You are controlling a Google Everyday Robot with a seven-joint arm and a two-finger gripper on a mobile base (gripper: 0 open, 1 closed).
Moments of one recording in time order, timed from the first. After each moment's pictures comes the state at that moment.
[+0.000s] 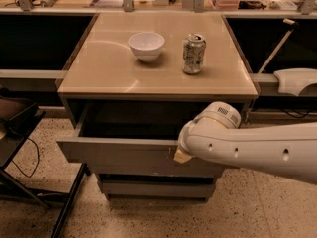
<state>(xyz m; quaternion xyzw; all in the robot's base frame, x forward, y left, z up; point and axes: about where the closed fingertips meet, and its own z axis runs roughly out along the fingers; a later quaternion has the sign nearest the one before) 0.556 -0.089 0.641 -0.54 0.79 -0.09 0.26</state>
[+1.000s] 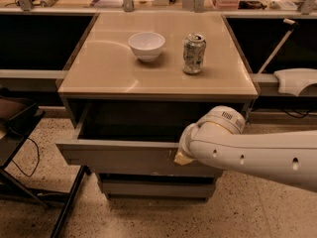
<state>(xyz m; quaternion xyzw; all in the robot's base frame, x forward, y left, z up) 0.545 -0.093 0.645 -0.54 0.79 -0.09 0.26</state>
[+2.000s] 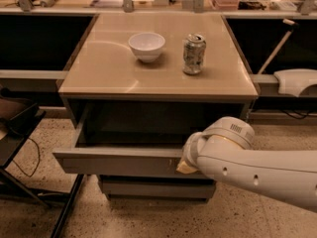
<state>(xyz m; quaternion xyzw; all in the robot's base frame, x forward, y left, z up) 0.516 -0.102 0.651 -0.55 0.79 -0.10 0.27</state>
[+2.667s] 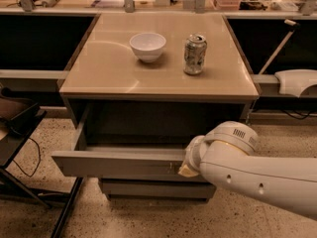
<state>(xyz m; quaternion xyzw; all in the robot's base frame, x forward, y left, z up) 0.505 -0.104 0.653 -0.55 0.79 -0.10 0.27</state>
